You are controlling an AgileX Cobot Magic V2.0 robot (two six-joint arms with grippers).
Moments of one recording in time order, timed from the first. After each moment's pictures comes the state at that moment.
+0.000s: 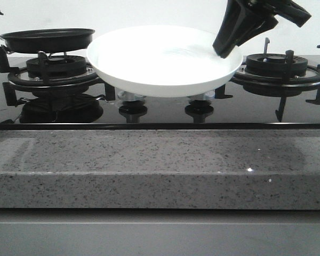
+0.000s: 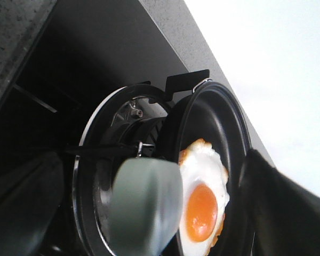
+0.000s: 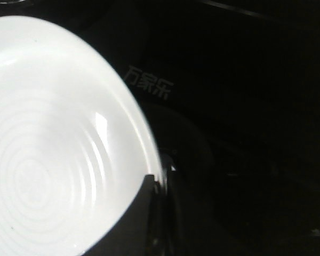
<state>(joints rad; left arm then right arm) 0.33 1.84 -1.40 -1.32 0.89 0.48 0.24 1.62 -1.37 0.51 0.86 -0.27</state>
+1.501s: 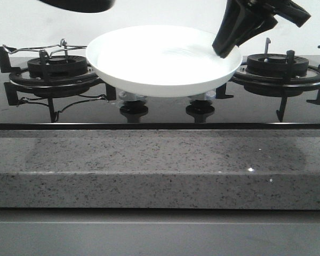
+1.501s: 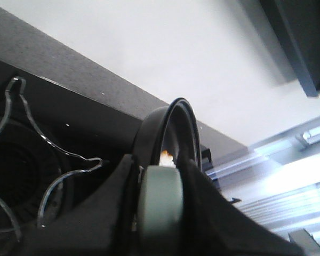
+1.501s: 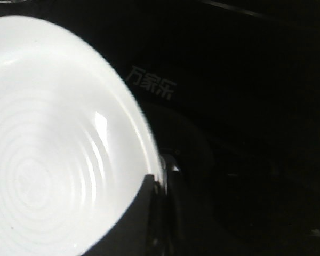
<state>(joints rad) 0.21 1.58 -1.42 -1.37 0.94 0.62 0.24 1.62 -1.37 0.51 0.86 -0.27</state>
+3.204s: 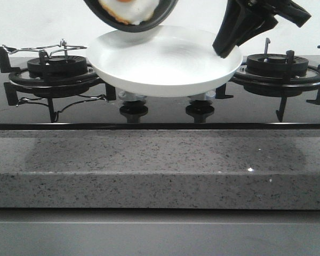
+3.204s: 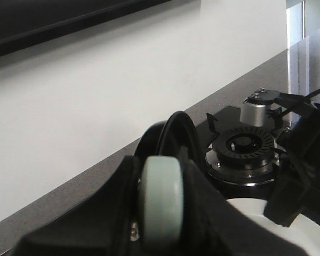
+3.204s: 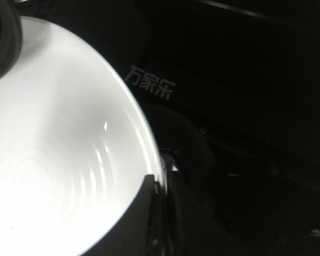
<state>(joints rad) -0.63 1.15 -1.07 -0.52 0.09 0.77 0.24 1.62 -1.37 0.51 0.86 -0.27</state>
